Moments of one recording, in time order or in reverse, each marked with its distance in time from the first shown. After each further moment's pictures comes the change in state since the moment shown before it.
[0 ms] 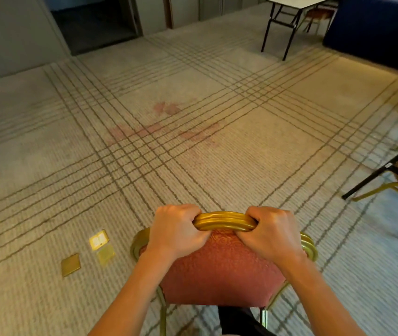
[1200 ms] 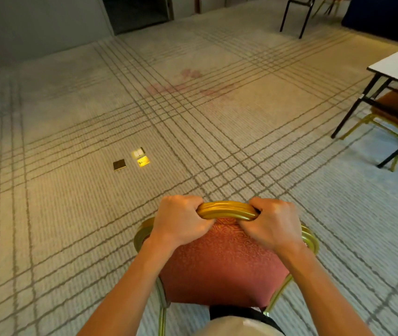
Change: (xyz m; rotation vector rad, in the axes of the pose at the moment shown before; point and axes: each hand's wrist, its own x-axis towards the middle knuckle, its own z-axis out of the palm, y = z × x) left_hand -0.651 0.376 -0.170 0.093 0.022 -0.083; right_hand -0.692 -0.146 -0.244 0.050 -0.037 -0.022
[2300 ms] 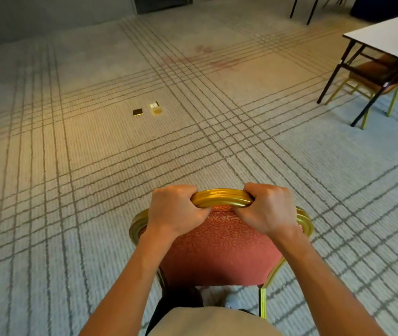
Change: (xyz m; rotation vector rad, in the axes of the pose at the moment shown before) left_hand -0.564 0.368 -0.158 0.059 0.074 -0.185; right_hand -0.603 -0.074 -0.251 0.012 0.025 -0.170
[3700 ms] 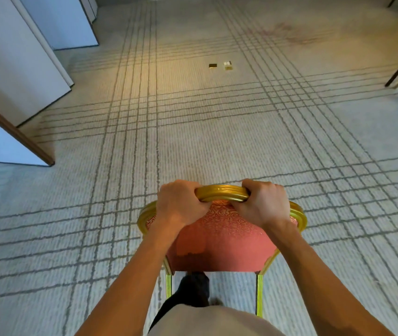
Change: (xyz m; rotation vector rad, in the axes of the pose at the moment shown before) left_hand -0.746 0.249 -0.250 0.206 -0.152 -0.456; right_hand -0.677 -0.242 -0.247 0.043 -0.339 -0.192
